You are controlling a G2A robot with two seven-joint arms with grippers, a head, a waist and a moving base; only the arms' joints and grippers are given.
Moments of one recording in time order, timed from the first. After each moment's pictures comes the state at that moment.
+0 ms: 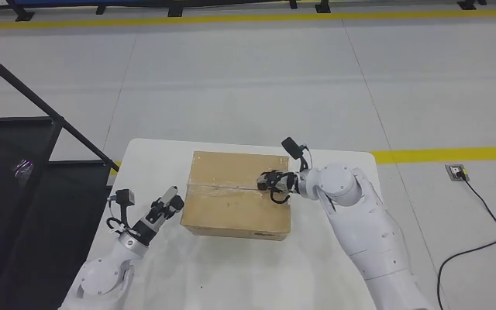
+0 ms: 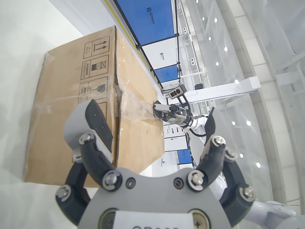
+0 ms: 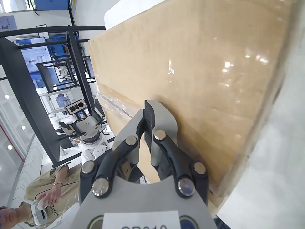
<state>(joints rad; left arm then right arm) 1.24 -1.14 -1.51 -1.48 -0.18 -0.41 -0.49 -0.56 -1.48 1.20 -1.07 -0.33 0.22 1.01</state>
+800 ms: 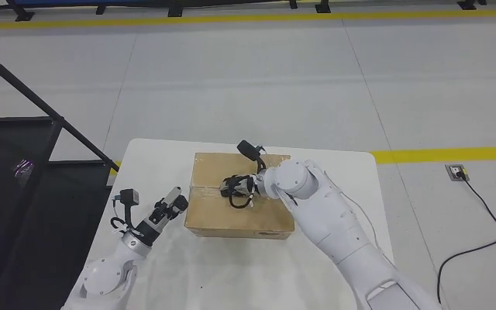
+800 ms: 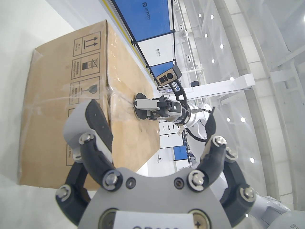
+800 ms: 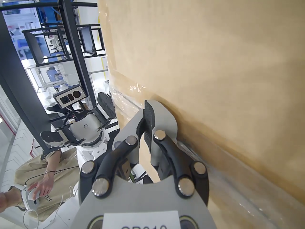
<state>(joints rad) 1.24 -1.14 -1.49 -1.49 -0.21 -0.41 -0.51 -0.36 -1.62 0.90 -0.77 -0.15 0.12 0.92</state>
